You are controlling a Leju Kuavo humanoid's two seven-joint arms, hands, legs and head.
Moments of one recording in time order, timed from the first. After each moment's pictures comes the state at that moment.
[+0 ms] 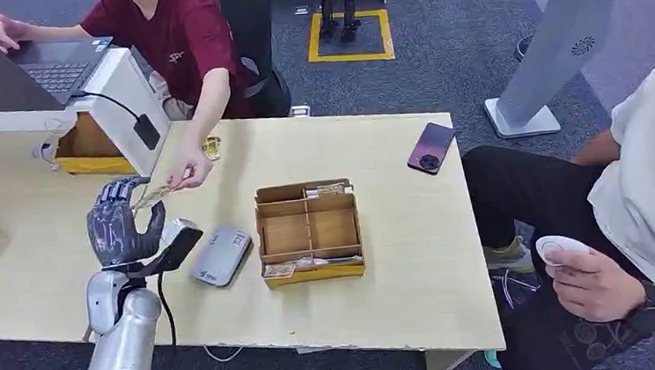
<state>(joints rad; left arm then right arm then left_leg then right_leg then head) -0.37 -0.07 0.24 -1.09 -1.19 0.69 -0.55 -0.04 0.14 -0.52 -0.20 1.39 -0.11 0.01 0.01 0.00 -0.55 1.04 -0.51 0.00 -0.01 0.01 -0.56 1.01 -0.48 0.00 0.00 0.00</state>
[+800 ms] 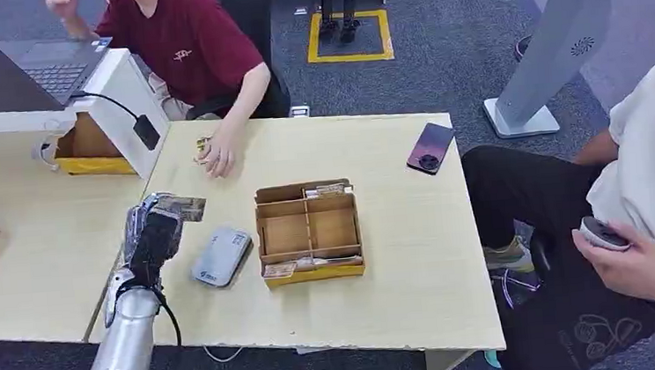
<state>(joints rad) -0.36 -0.02 0.12 -1.04 -0.61 0.15 -0.47 -0.04 0.14 -0.57 -0.20 1.39 -0.14 -0.02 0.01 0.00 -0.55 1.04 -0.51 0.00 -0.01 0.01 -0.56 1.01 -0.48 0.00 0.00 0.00</state>
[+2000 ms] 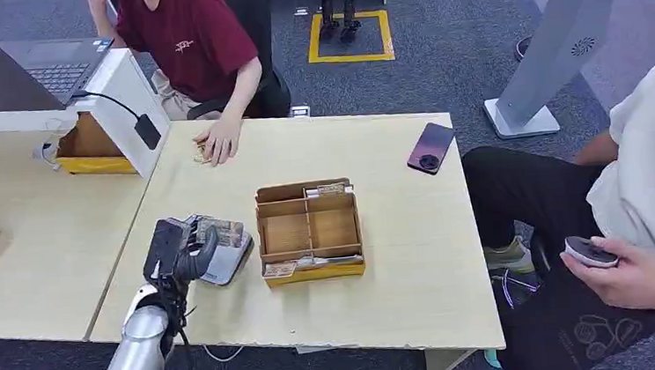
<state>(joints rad) -0.27 0.01 -0.09 -1.14 -0.28 0.04 -0.28 -0.04 0.15 -0.66 -0.20 1.40 -0.17 -0.01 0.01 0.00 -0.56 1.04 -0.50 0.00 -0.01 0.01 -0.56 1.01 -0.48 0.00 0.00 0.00</state>
